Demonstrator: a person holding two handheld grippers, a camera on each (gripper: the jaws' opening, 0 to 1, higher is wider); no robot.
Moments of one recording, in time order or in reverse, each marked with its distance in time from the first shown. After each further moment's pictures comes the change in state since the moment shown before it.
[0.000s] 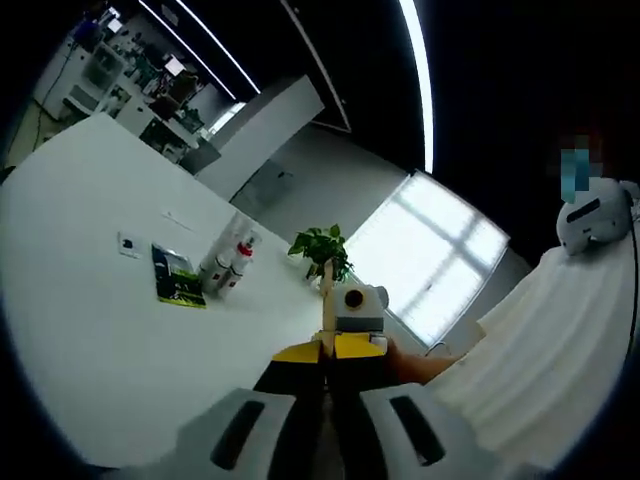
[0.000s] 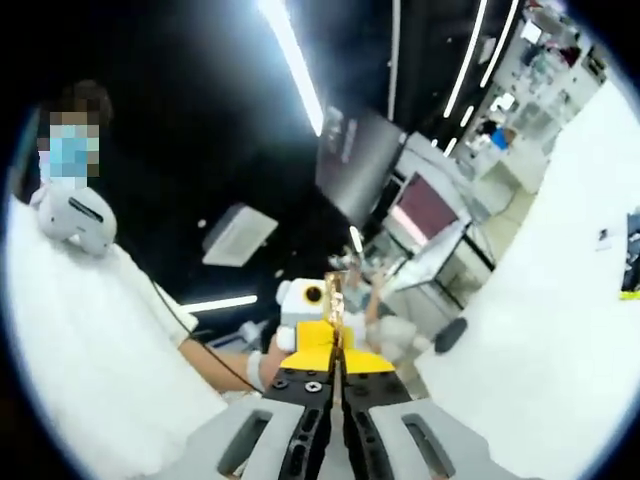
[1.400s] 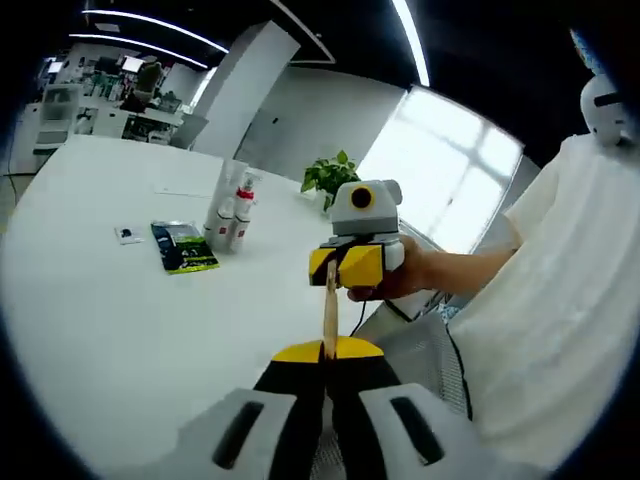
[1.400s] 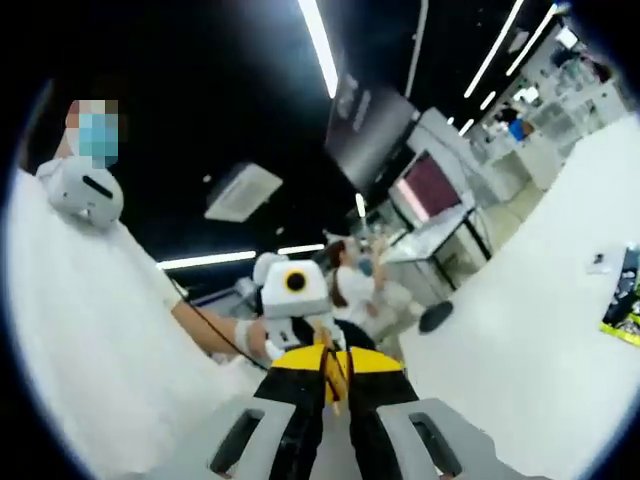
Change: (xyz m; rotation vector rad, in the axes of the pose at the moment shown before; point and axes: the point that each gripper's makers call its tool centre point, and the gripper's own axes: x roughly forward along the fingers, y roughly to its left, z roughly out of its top) left arm 0.016 0.012 -0.061 0.231 0.297 0.105; right arm -0.016 -0.013 -0.005 -0.119 0.186 -0.015
